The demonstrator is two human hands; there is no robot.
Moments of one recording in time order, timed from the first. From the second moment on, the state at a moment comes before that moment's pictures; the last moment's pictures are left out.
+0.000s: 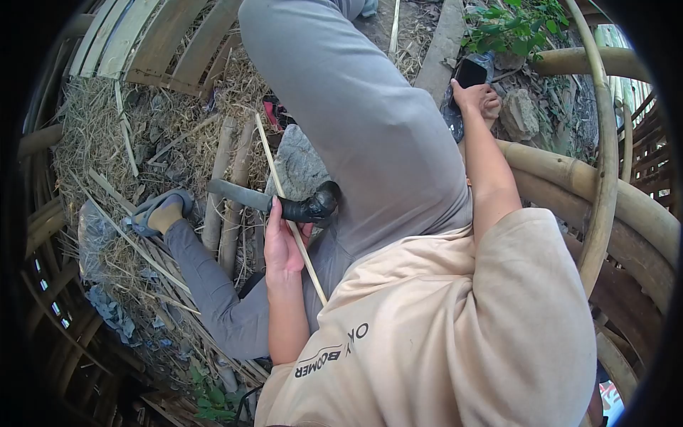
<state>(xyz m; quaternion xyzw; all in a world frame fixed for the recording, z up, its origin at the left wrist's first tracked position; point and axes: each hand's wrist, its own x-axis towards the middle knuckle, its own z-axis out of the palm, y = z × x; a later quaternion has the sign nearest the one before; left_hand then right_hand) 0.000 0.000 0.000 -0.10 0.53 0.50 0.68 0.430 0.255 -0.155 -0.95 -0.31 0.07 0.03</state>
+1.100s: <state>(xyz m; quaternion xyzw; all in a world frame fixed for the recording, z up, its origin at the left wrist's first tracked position) -0.003 0.009 0.002 -0.06 0.54 0.51 0.67 0.122 0.127 0.090 -0.23 -0.92 0.24 -0.19</state>
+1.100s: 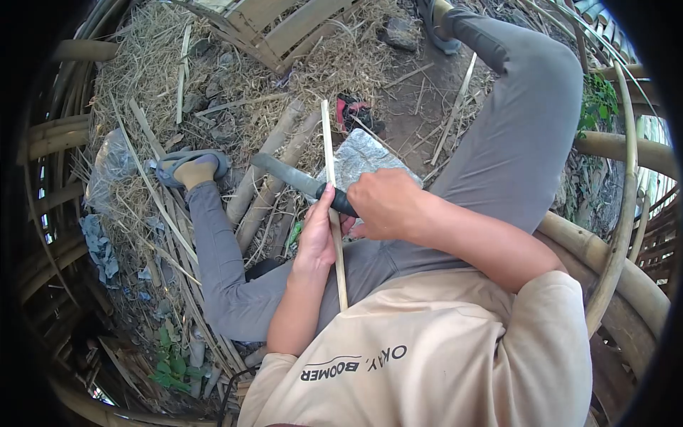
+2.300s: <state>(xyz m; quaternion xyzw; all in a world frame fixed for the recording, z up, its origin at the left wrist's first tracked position) -0.004 0.008 0.045 0.07 0.56 0.63 0.53 0.135 0.196 0.077 -0.28 -0.93 0.22 -0.06</state>
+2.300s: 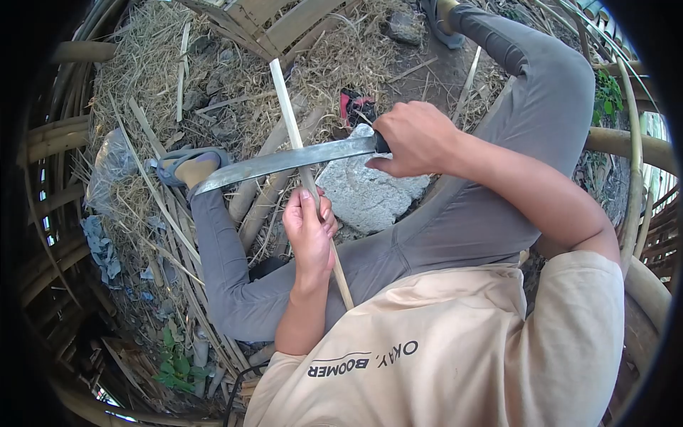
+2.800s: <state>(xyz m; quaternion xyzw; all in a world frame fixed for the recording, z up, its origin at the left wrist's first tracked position) 0.005 0.002 0.052 0.09 0.51 0.64 0.57 0.117 0.199 0.061 -0.34 -0.92 0.19 0.01</state>
